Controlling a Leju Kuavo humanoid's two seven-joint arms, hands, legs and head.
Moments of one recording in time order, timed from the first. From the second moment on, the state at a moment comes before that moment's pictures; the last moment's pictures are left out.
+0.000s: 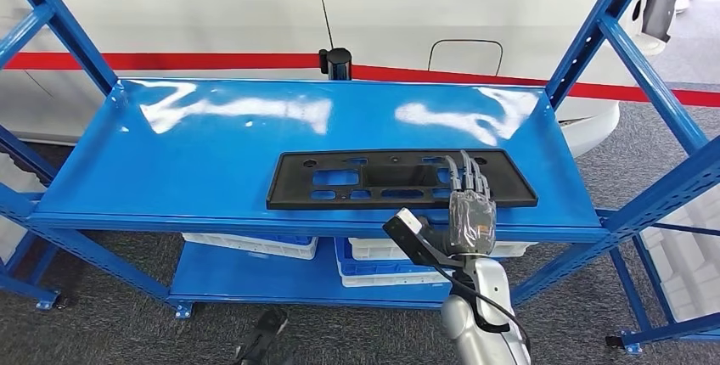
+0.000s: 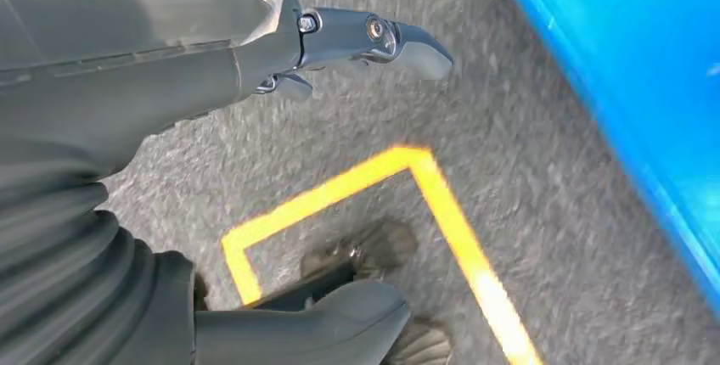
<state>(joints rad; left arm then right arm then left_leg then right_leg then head) -0.23 -0.20 0.01 -0.19 -0.33 0.19 -0.14 -0.22 0.15 0.46 -1.15 1.32 -0.48 -0.05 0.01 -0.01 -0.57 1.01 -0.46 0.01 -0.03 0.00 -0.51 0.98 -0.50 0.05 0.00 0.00</state>
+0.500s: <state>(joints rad) -0.24 -0.21 0.00 -0.19 -0.30 0.12 -0.12 -0.24 0.16 0.47 -1.11 1.33 -0.48 -0.06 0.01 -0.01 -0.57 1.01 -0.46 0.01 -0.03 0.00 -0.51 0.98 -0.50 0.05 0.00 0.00</state>
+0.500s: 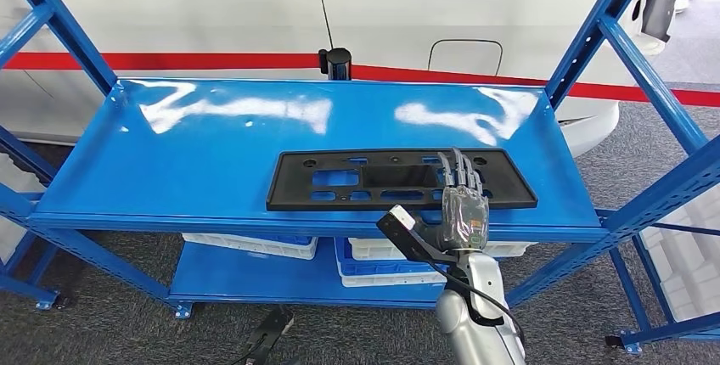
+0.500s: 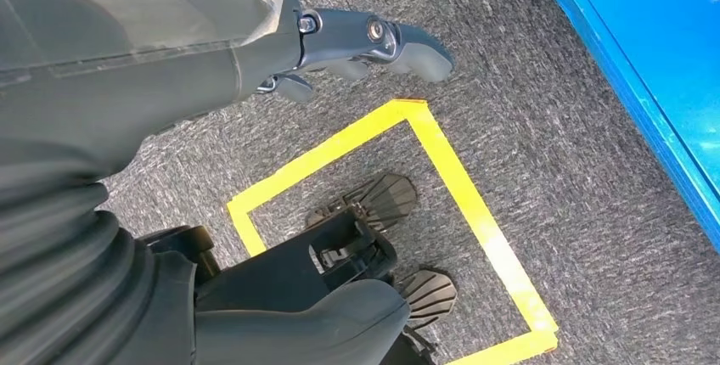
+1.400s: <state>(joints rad) -0.24 -0.21 0.03 -0.19 -0.22 0.00 -0.09 -0.29 0.17 0.49 -1.06 1.33 -0.48 -0.07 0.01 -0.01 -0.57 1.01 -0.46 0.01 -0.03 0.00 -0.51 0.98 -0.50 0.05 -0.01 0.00</state>
